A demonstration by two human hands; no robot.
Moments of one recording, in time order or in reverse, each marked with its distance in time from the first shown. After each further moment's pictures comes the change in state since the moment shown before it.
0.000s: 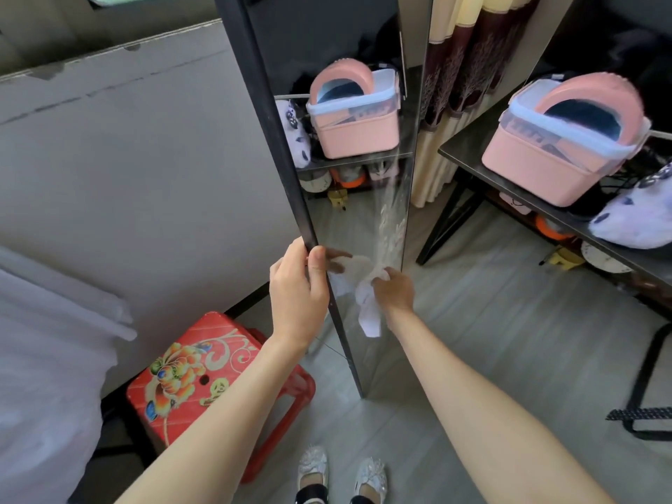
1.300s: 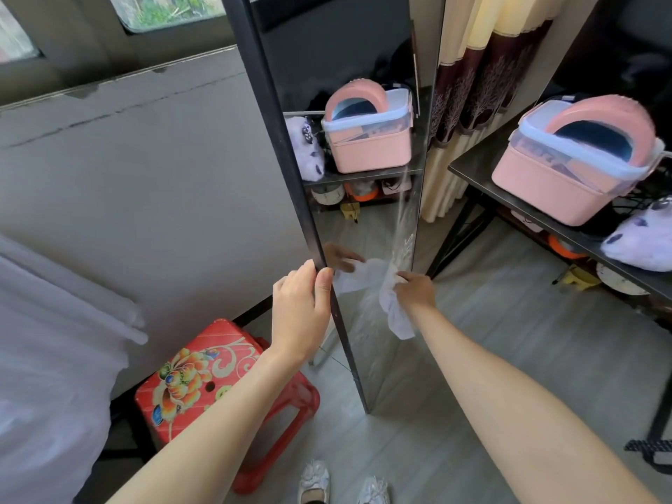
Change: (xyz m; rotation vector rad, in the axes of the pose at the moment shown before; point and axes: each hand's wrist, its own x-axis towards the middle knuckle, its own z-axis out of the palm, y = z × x) left_hand -0.003 -0.011 -0.005 0.171 -0.131 -0.002; right_hand 0.026 -0.007 -0.032 -0.150 -0.083 -0.039
